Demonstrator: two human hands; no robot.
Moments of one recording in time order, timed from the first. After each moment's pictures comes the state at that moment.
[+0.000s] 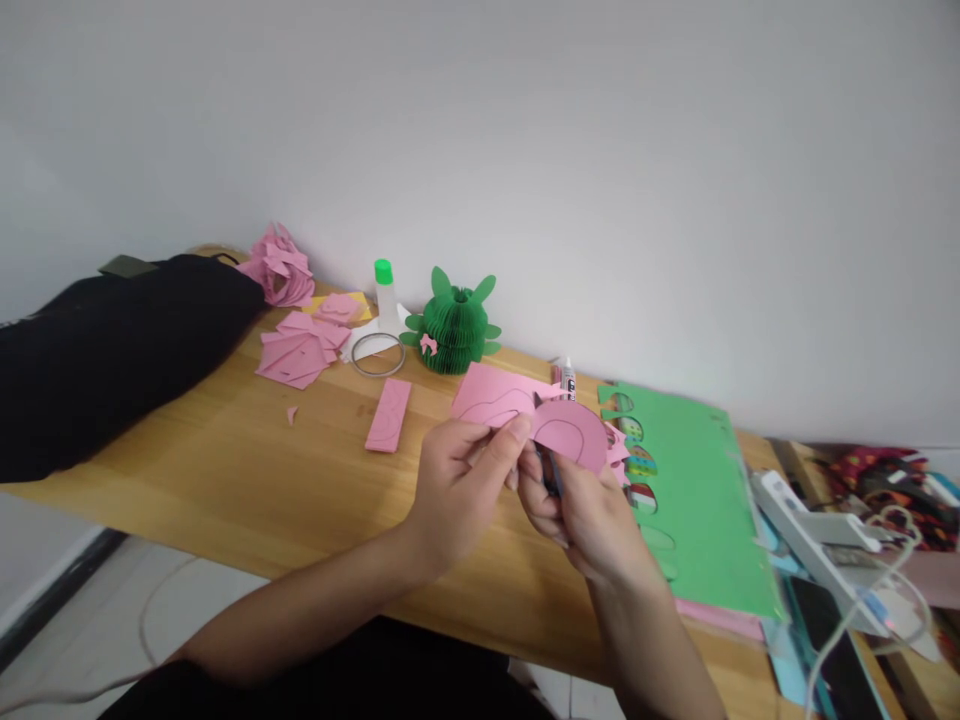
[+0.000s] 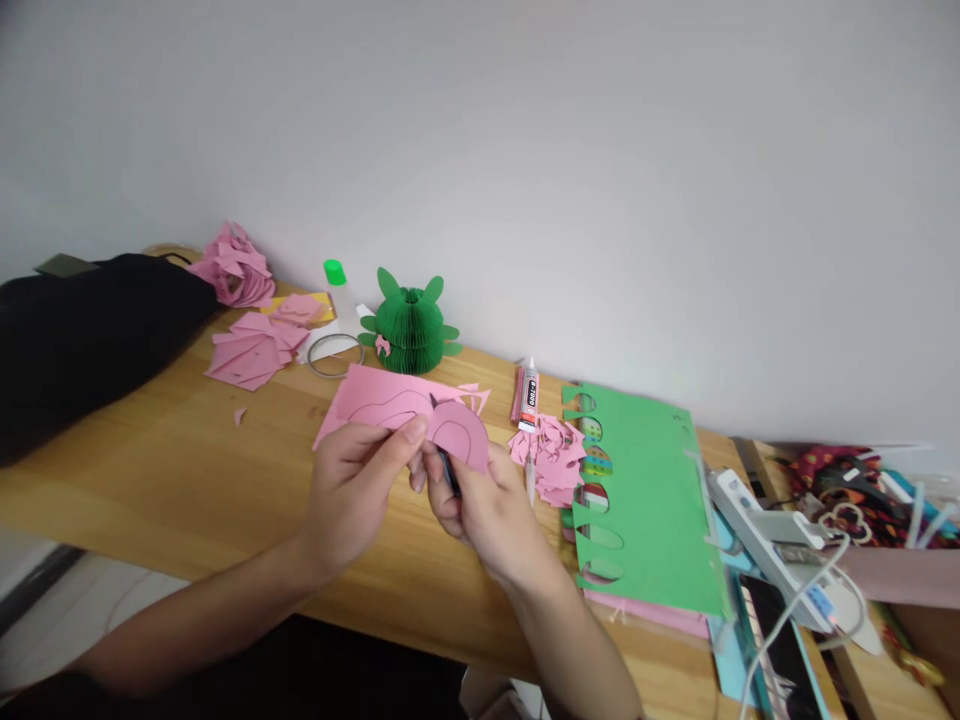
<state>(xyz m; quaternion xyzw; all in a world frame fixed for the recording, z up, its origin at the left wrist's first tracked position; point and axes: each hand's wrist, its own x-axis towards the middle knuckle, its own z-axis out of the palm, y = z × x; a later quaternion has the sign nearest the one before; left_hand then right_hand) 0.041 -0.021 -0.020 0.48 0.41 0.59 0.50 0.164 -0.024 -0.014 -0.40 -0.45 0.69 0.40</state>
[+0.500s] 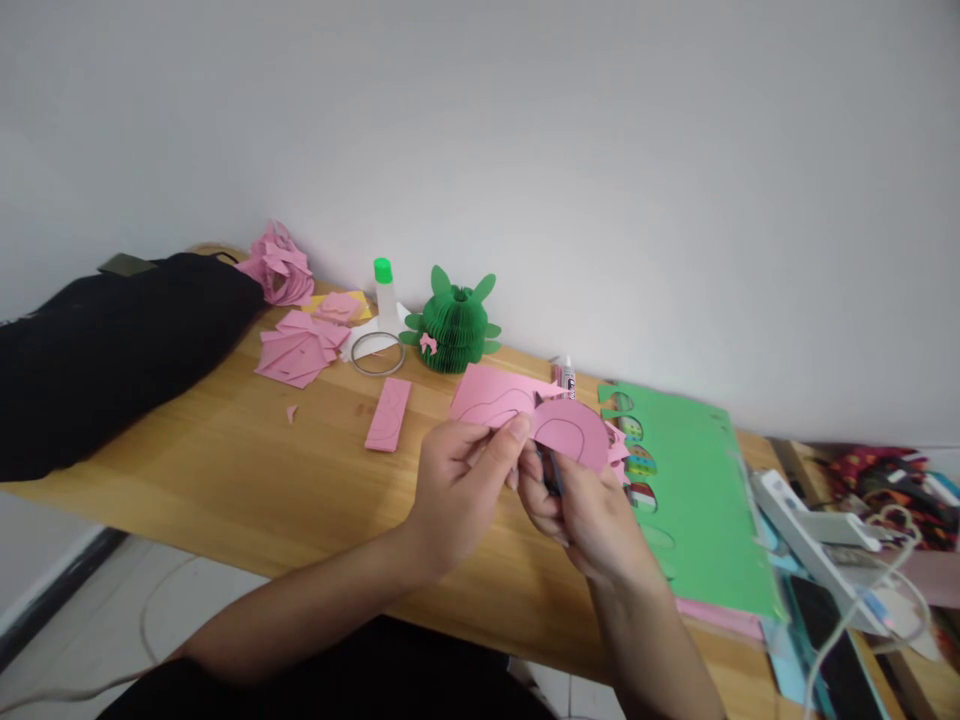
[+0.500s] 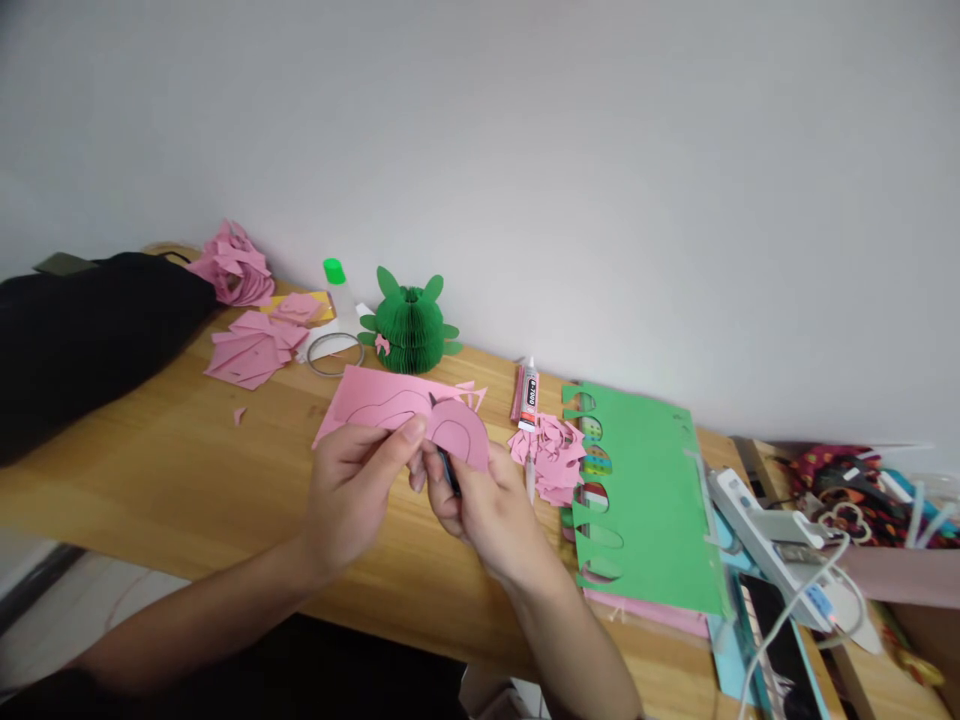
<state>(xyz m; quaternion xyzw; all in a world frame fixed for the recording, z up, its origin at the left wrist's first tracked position) 0.042 -0.021 -0.016 0.47 0.41 0.60 0.50 0.165 -0.024 -0.015 -0.40 -0.45 0.69 0.40</state>
